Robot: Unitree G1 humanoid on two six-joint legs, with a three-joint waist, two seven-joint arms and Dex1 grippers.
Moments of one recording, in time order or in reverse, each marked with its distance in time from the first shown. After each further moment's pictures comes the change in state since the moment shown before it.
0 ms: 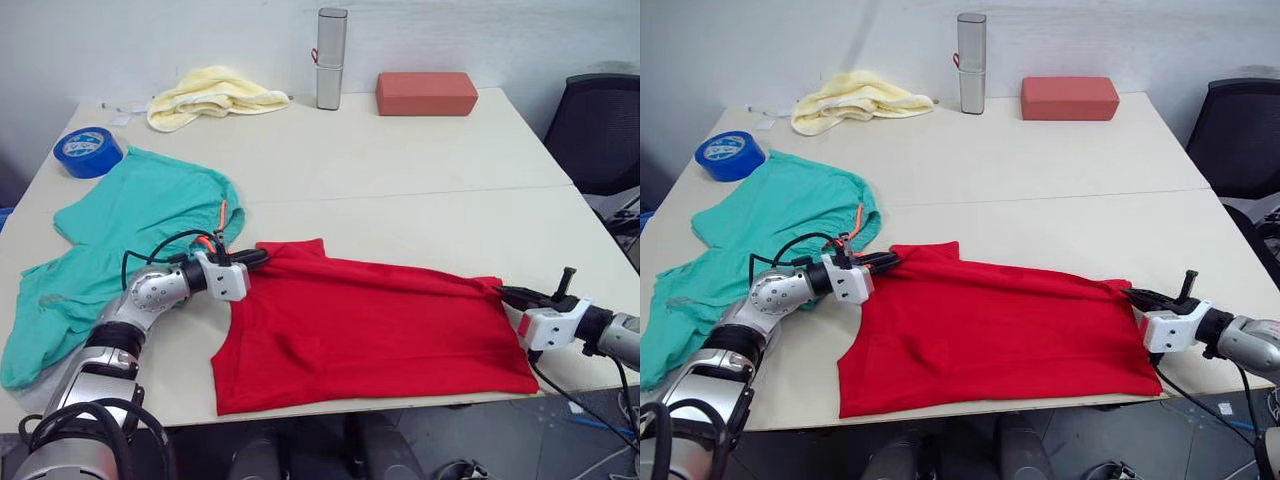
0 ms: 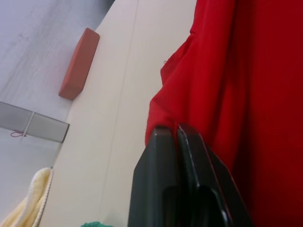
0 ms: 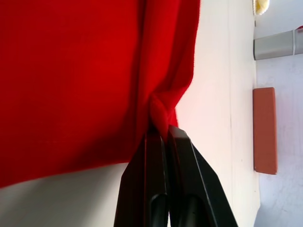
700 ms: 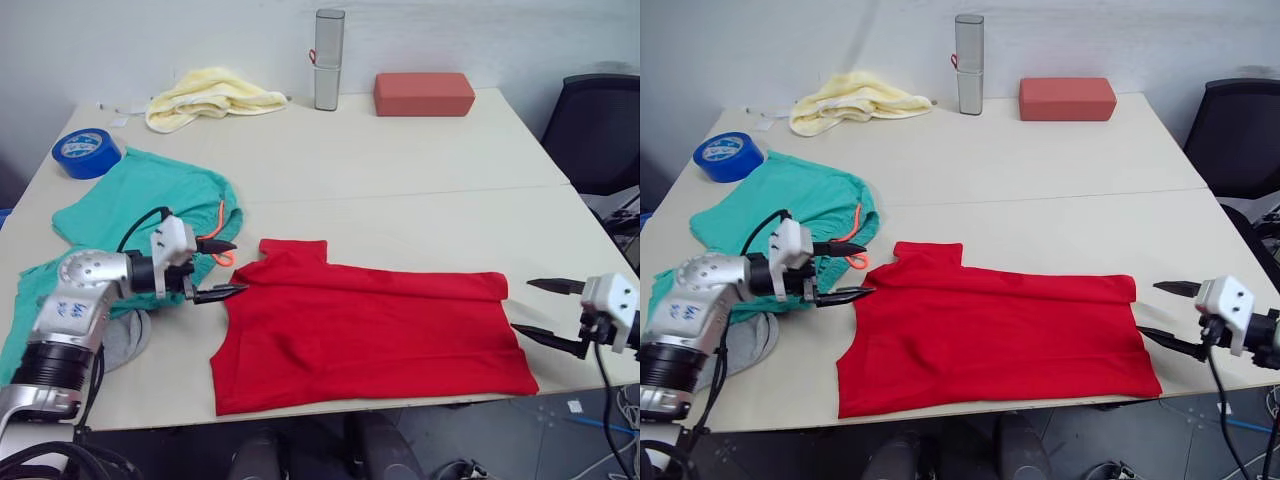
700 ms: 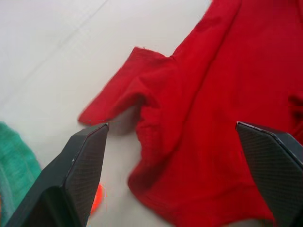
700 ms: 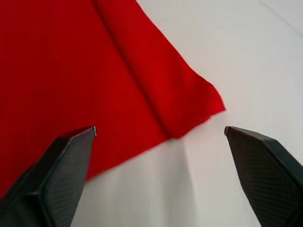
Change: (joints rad) left arm 0.177 0.237 0.128 -0.710 -0.785 1.473 -0.549; right arm 0.348 -0.090 -0.247 -0.612 1.231 1.105 1.144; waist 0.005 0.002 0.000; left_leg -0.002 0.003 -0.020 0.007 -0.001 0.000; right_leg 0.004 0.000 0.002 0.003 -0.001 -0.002
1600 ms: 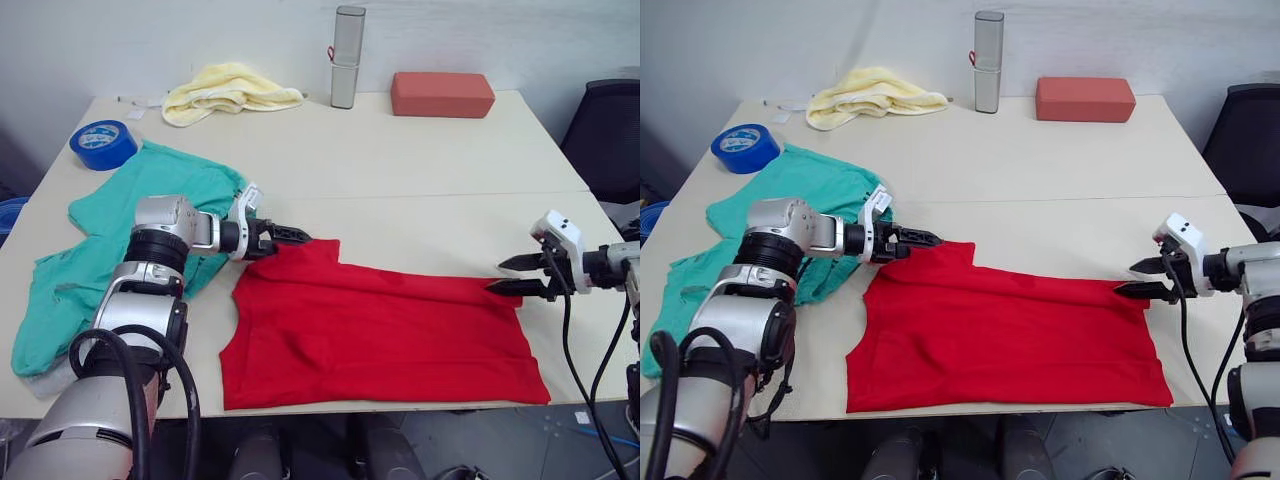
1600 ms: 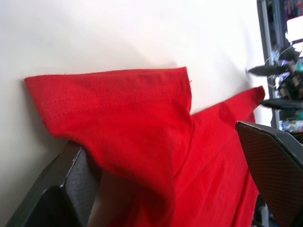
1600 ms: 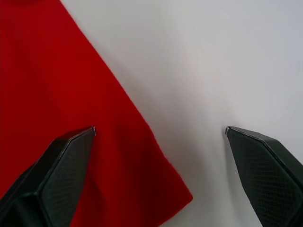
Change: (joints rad) left arm -0.664 -0.441 0.070 0.751 0.098 0.802 0.307; right arm -0.720 0.175 0.264 0.489 -0.508 0.479 0.143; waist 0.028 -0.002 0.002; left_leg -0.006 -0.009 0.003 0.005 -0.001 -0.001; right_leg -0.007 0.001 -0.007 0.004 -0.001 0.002
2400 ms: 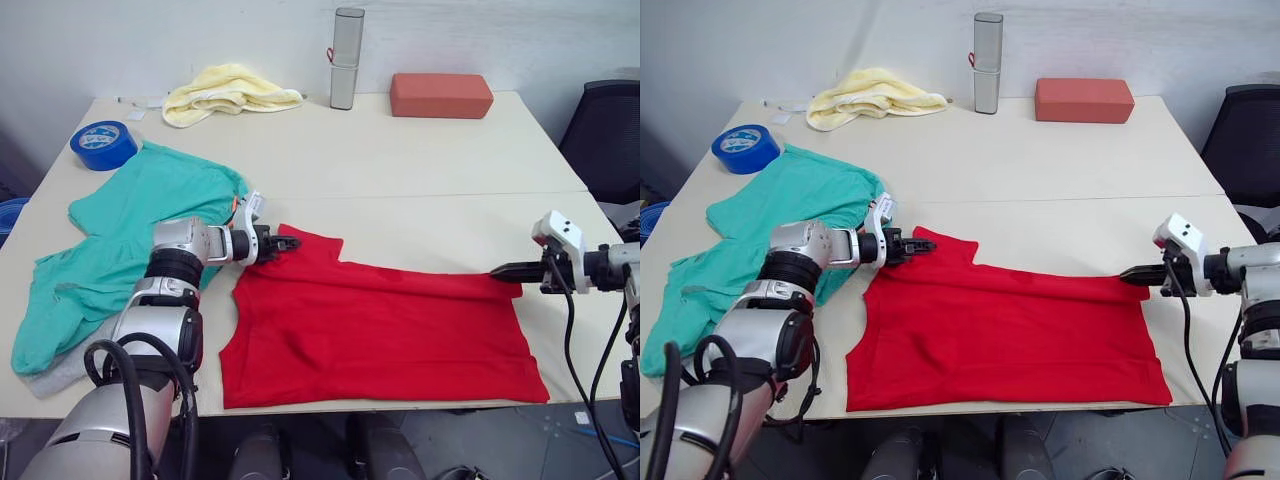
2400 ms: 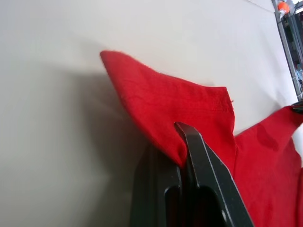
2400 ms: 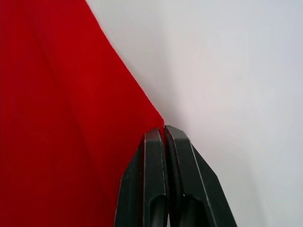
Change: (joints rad) left arm 0.141 -0.074 0.114 -0.062 0.068 -0.347 0.042; right arm 0.067 0.024 -0.156 0.022 0.004 -0.270 0.044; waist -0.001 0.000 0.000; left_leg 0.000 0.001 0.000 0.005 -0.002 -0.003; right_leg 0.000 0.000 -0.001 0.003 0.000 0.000
